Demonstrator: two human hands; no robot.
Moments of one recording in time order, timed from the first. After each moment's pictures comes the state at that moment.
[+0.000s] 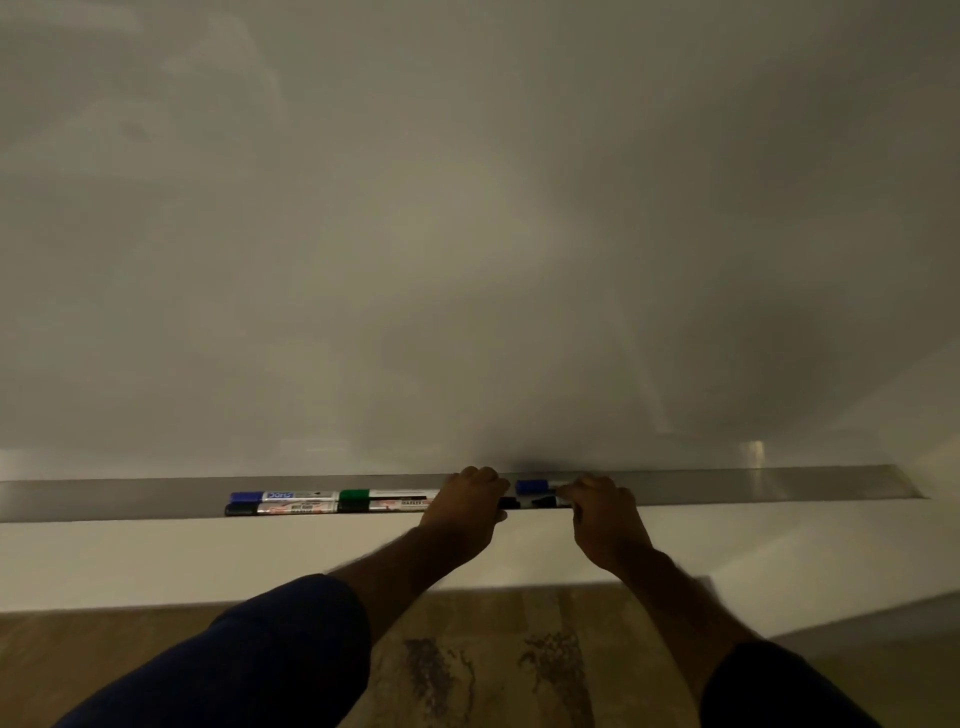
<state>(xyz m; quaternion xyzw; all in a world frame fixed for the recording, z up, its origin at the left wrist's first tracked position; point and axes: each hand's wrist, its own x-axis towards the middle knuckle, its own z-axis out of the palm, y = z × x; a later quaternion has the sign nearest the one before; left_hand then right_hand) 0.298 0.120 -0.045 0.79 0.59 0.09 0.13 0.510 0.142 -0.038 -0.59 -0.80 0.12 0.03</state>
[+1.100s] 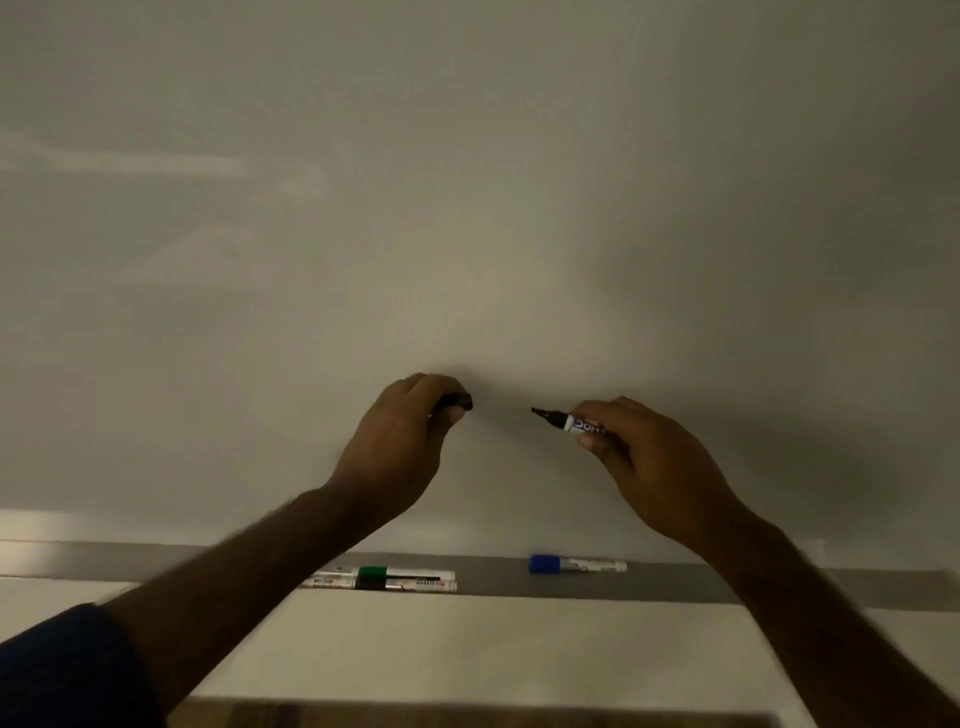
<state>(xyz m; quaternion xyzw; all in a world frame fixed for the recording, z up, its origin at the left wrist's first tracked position) 0.243 0.096 0.192 0.70 0.60 0.39 0.01 0.500 0.145 0.195 -0.39 -0.87 0.07 0.31</state>
